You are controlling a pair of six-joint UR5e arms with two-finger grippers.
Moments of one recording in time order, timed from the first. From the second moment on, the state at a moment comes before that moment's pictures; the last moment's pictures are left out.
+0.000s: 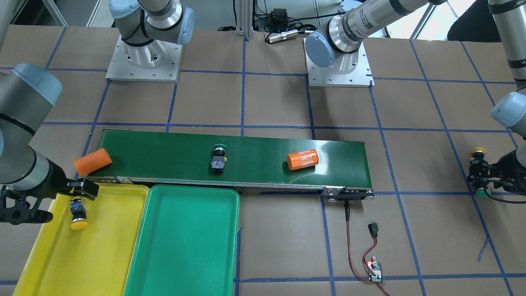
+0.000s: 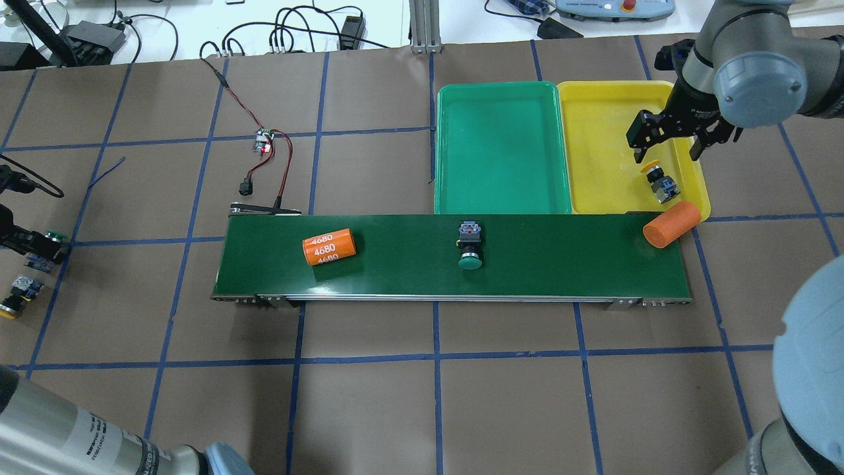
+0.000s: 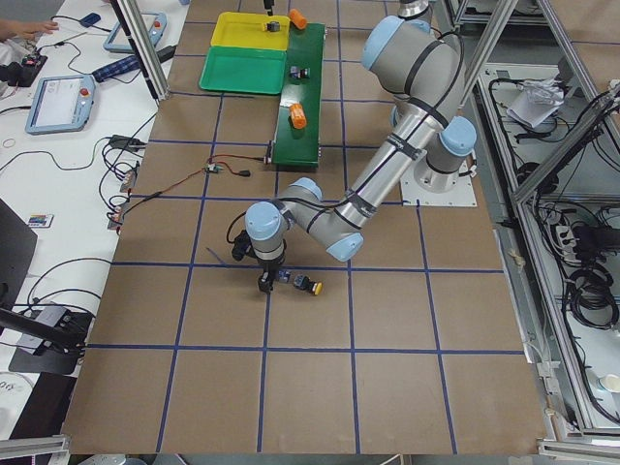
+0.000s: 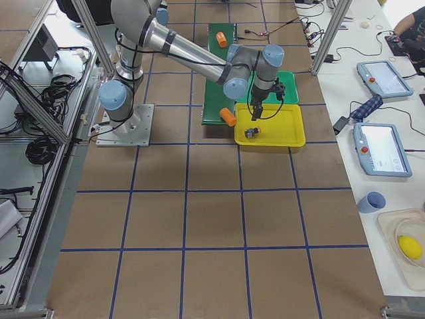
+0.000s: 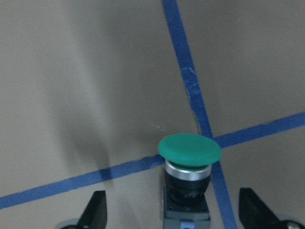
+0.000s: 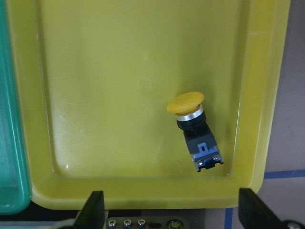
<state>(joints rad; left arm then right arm) -0.76 -2.15 -1.65 -0.93 1.62 1.08 1.34 -1.17 1.59 -1.91 -1.62 -0.21</state>
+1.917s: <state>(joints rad) -1.35 -1.68 -1.94 -1.24 1.50 0.28 1.51 -1.42 1.86 -1.87 -1.53 0.06</state>
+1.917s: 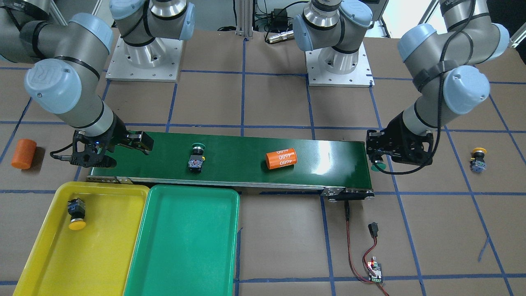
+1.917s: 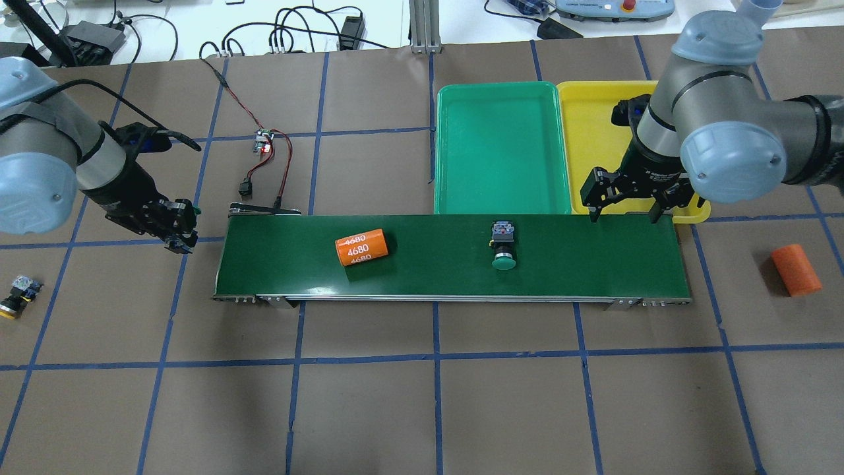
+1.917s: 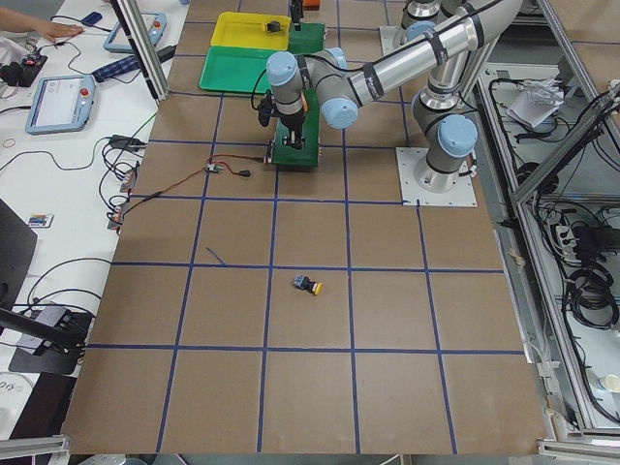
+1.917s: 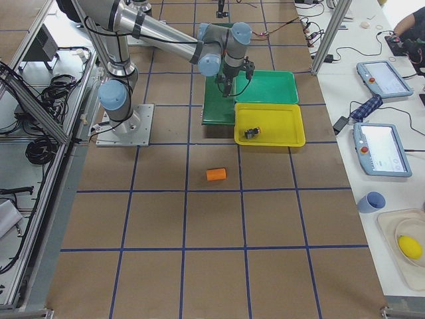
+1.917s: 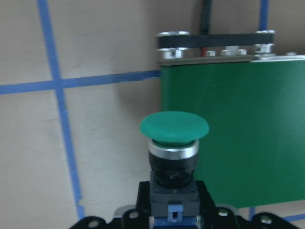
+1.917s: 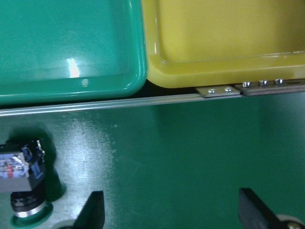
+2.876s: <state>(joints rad) -1.49 -1.73 -2.00 -1.04 1.48 0.13 1.58 -1.42 1.89 -1.91 -1.53 0.12</state>
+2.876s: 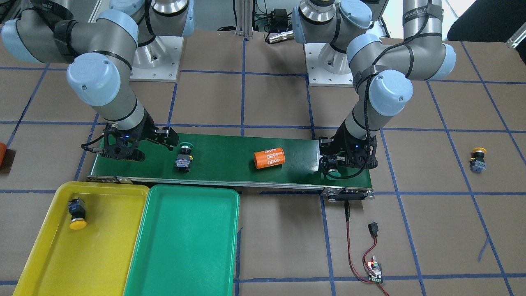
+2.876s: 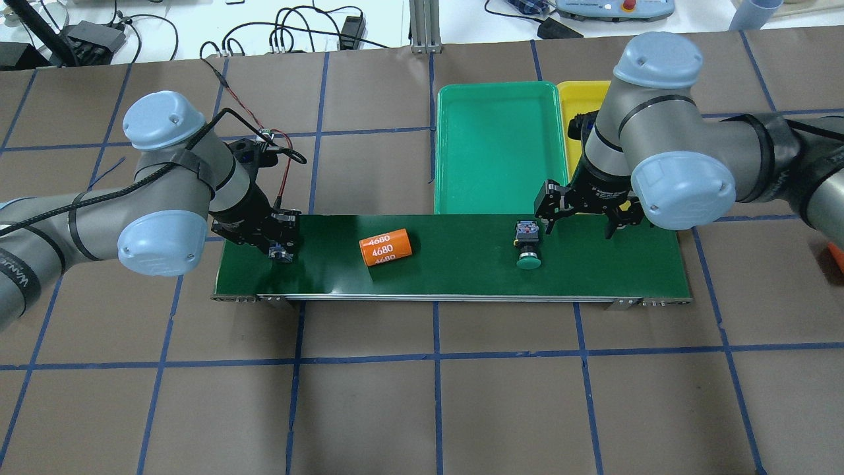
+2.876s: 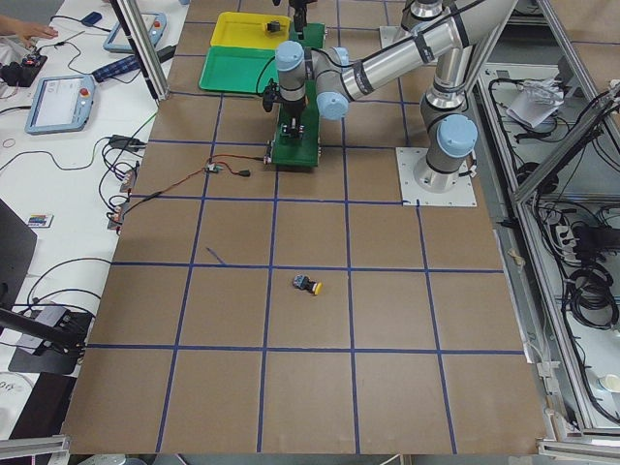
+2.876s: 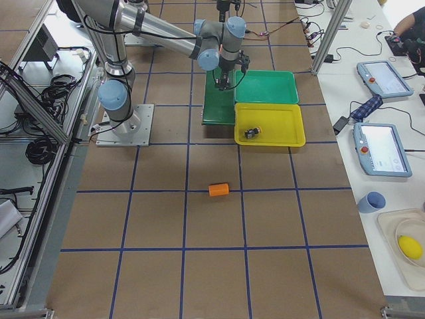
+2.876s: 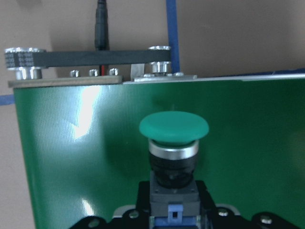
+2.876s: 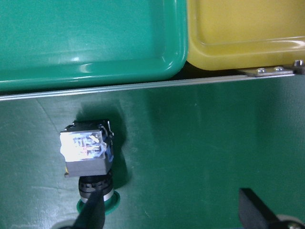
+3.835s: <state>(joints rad) -0.94 -1.82 -1.84 -1.10 1.55 0.80 1.59 -1.40 1.94 -2.06 -1.54 0.12</state>
